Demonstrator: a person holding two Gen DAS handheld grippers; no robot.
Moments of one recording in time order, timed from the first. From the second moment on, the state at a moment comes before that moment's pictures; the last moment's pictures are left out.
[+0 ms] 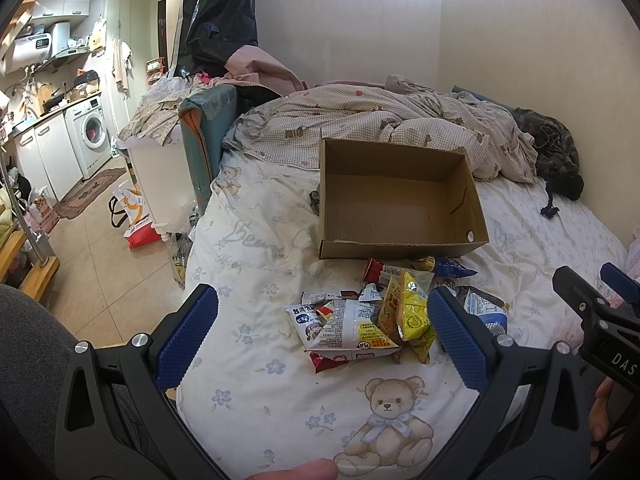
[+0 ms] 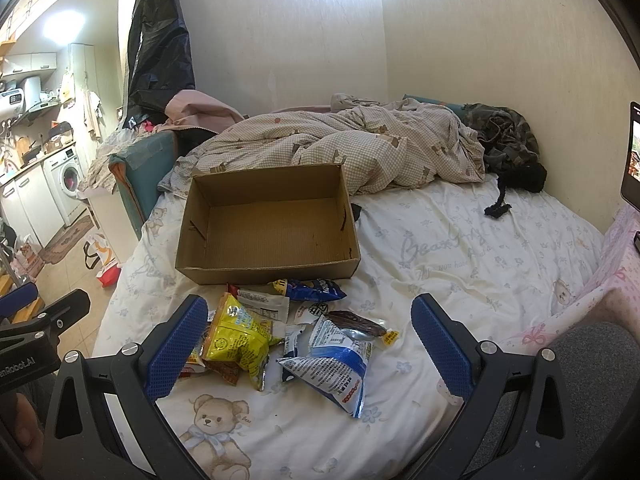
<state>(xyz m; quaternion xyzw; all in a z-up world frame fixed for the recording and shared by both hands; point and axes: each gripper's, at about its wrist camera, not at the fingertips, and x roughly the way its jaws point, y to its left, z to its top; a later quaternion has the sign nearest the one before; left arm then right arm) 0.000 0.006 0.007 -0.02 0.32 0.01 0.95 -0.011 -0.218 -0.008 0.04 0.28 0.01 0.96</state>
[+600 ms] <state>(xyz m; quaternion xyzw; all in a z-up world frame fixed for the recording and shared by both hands) 0.000 0.005 0.005 -0.02 0.32 0.01 0.95 -0.009 -0.221 -0.007 0.04 0.28 0.01 0.96</state>
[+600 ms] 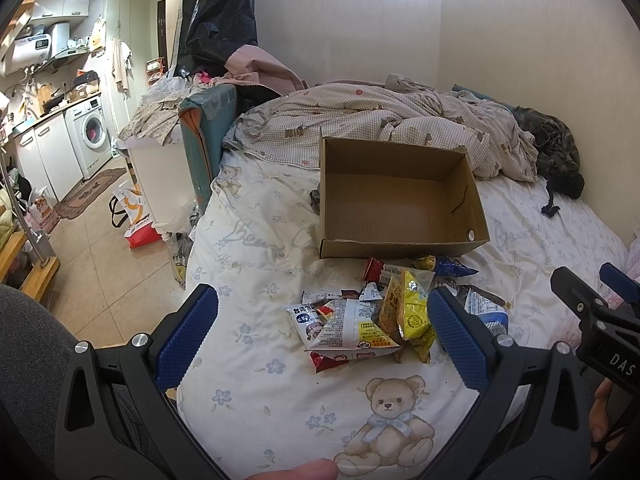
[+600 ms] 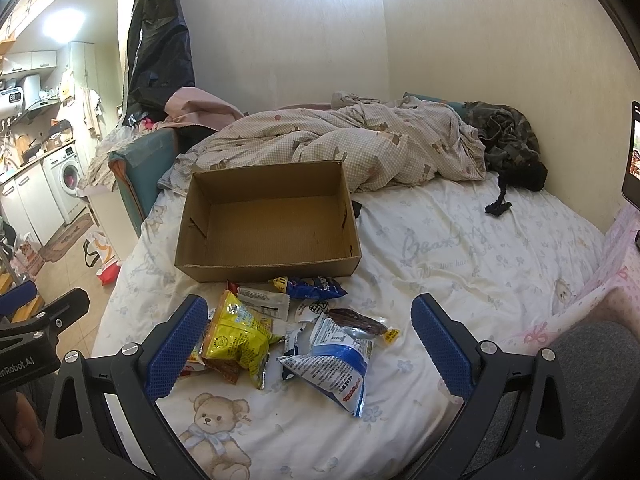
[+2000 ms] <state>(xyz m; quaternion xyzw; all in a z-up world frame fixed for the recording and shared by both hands) 0.163 0.028 -0.105 -0.08 0.62 0.00 0.78 0.143 -0.287 -0.164 0.26 0.66 0.02 0.70</state>
